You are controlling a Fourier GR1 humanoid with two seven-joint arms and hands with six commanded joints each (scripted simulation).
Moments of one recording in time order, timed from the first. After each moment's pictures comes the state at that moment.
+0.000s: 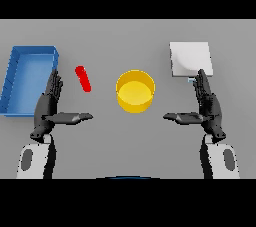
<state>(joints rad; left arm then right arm) 0.00 0.00 0.00 -1.57 0.00 0.00 0.00 0.00 0.00 0.00 -1.57 0.00 0.00 0.00</state>
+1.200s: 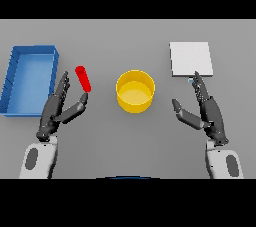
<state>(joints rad) -0.01 0.04 -0.09 -1.57 -0.15 0.00 0.04 0.06 -0.08 0.09 -1.66 0.12 0.03 -0.07</state>
